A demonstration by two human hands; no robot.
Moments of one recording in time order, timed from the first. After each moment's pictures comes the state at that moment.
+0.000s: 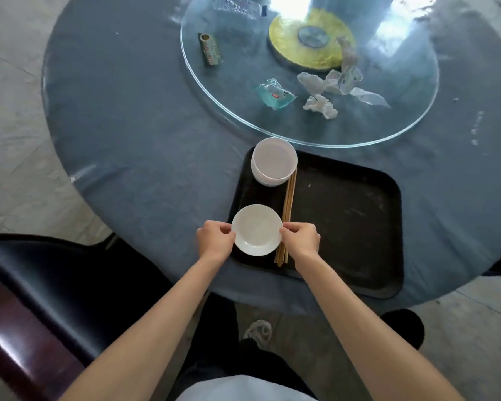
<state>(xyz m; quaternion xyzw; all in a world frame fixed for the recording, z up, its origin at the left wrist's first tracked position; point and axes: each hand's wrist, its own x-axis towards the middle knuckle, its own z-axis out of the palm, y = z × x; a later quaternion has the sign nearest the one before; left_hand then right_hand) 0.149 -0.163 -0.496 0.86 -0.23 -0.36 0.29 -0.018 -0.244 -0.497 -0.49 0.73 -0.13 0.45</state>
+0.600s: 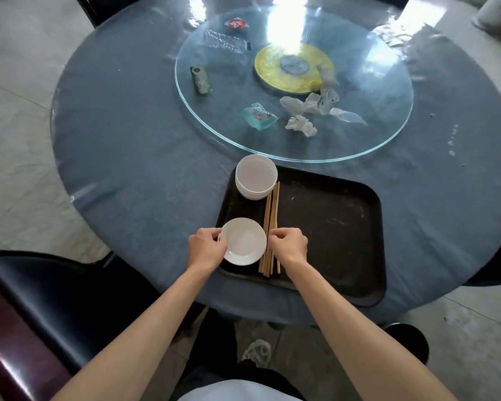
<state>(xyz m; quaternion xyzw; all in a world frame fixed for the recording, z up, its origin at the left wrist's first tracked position) 0.131 -0.164 -0.474 0.86 -0.32 -0.31 0.27 -0.036 -0.253 -0.488 -0.56 0.69 -0.12 0.44</state>
